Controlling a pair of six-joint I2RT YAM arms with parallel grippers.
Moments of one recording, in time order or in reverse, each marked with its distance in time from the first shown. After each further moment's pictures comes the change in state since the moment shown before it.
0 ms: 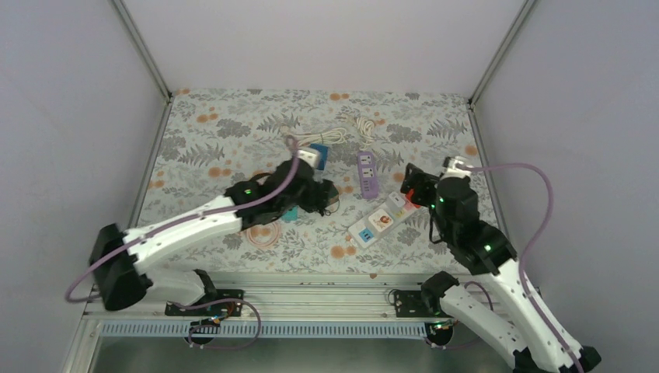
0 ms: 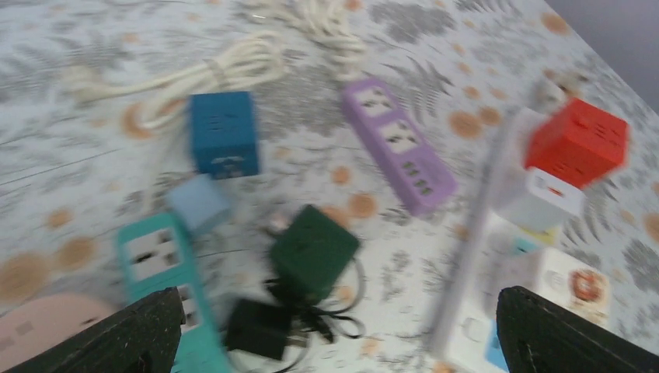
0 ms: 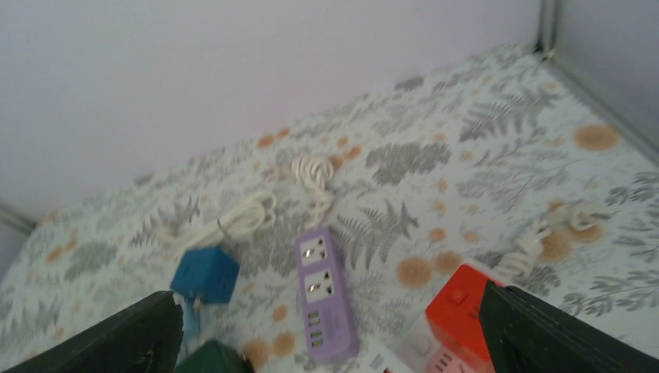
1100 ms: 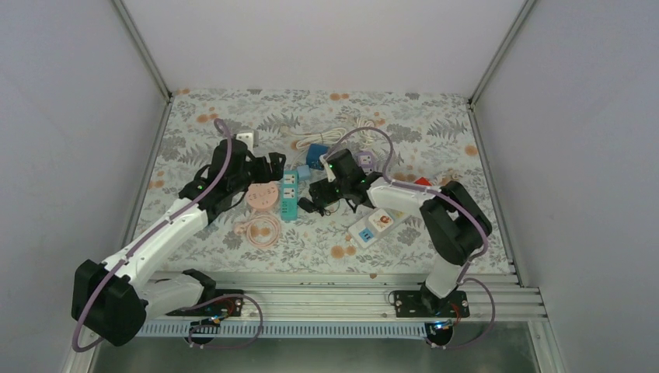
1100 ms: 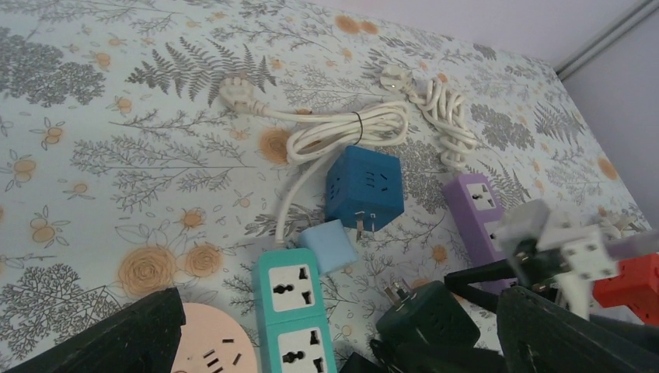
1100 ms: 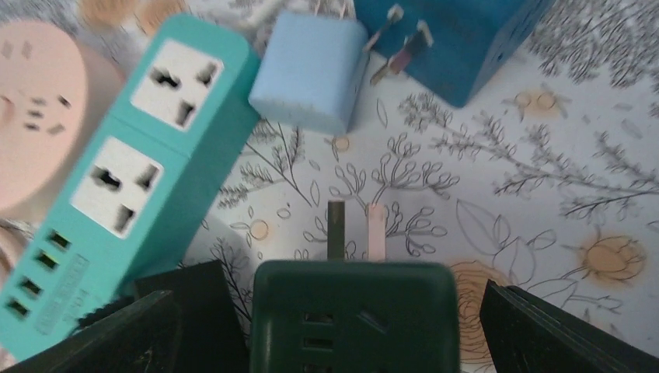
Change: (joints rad) left arm 0.530 -0.257 -0.289 0.198 0.282 -0.035; right arm 0.140 1.132 0.162 0.497 -0.555 -0.314
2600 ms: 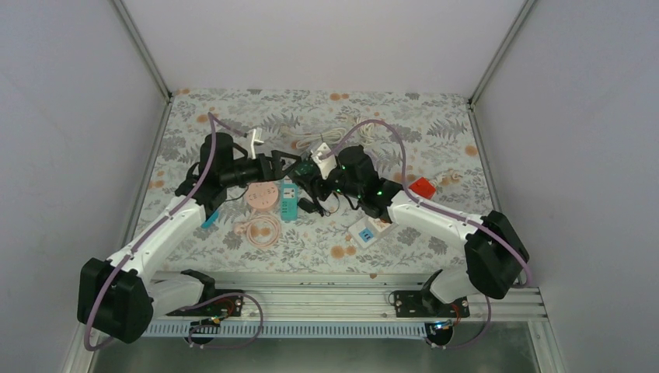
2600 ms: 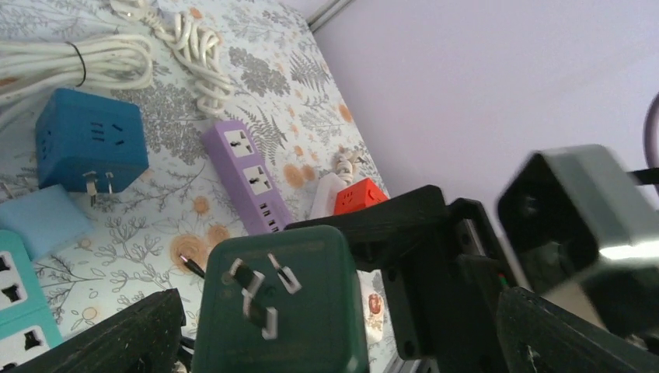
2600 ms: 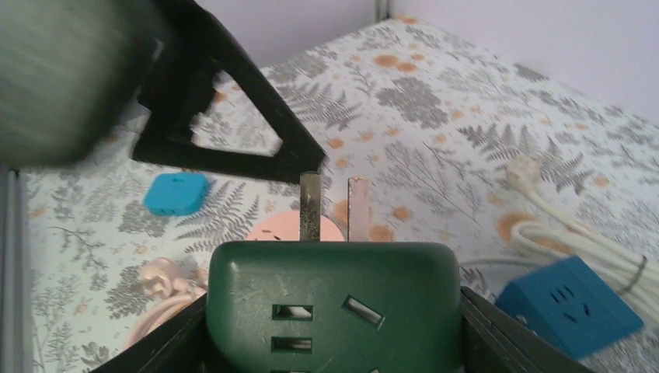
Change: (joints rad) left arm 0.115 0.023 -0.029 0.213 0.696 -0.179; right arm 0.092 -0.277 -0.077 0.251 -0.150 -0.263
